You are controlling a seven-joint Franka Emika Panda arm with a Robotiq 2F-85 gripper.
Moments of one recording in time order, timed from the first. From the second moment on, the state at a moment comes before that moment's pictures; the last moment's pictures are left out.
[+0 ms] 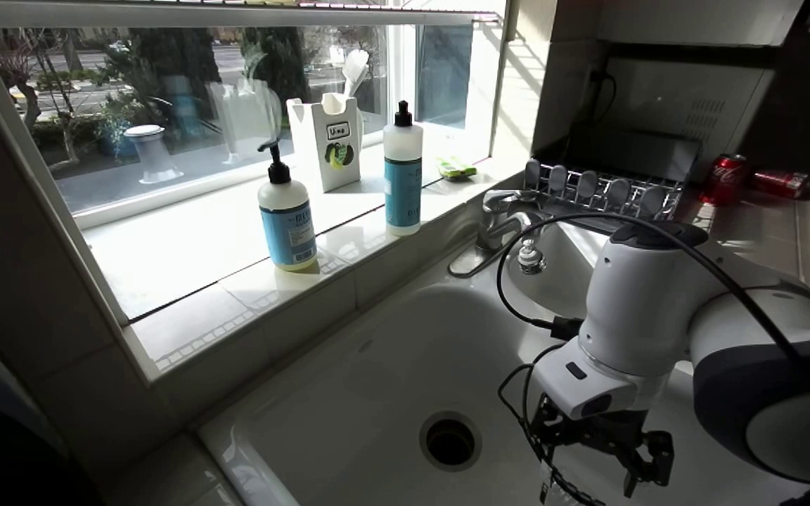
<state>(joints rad) 0.28 -0.03 0.12 -2.73 0.13 2.65 -1.60</state>
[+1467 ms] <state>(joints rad) 0.24 0.24 0.24 -2.68 -0.15 2.73 -1.68</state>
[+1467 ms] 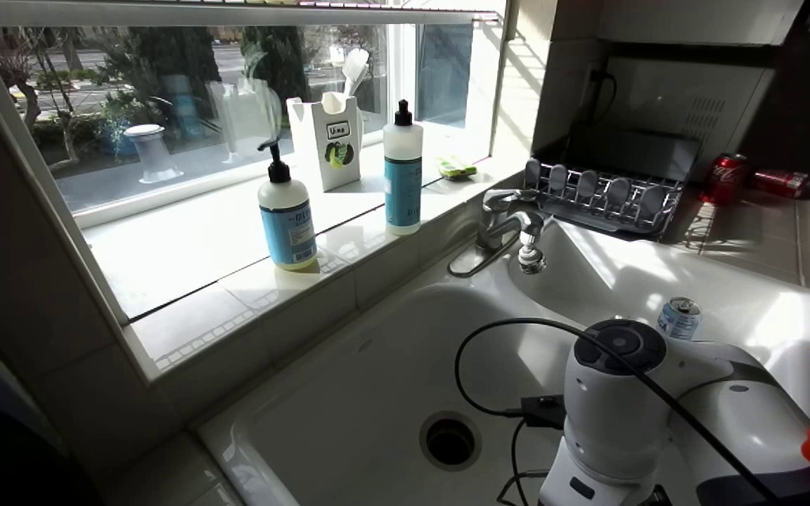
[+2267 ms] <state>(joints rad) 0.22 0.29 0.23 -2.67 -0.31 2.76 -1.60</state>
